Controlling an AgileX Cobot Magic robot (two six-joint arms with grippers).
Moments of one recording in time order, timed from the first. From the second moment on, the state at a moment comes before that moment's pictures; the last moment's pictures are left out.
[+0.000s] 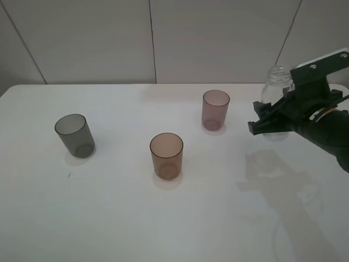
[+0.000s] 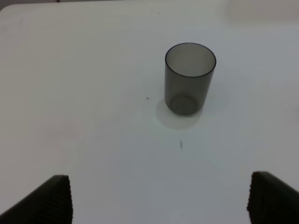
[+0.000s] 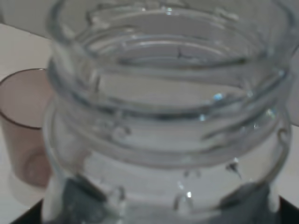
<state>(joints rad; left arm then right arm) -0.09 -0.01 -0.50 0.00 1.06 -0.02 0.39 1.54 -0.36 0.39 -0.71 -0.50</state>
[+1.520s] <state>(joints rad) -0.09 -0.01 -0.50 0.00 1.06 -0.02 0.71 1.63 -0.76 -1.26 0.32 0.56</state>
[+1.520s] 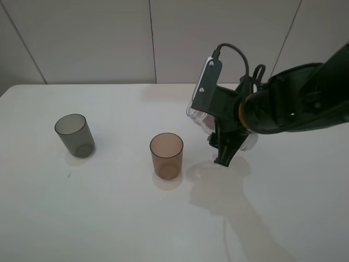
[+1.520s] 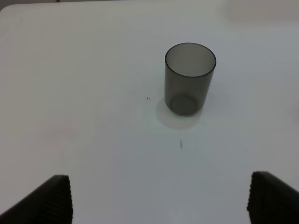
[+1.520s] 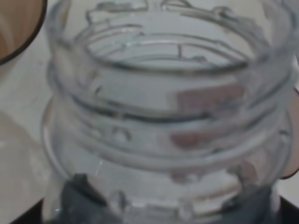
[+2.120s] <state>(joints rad) -0.09 -0.01 -0.50 0.00 1.06 -0.02 0.78 1.73 -0.77 -1.54 0.48 0.57</state>
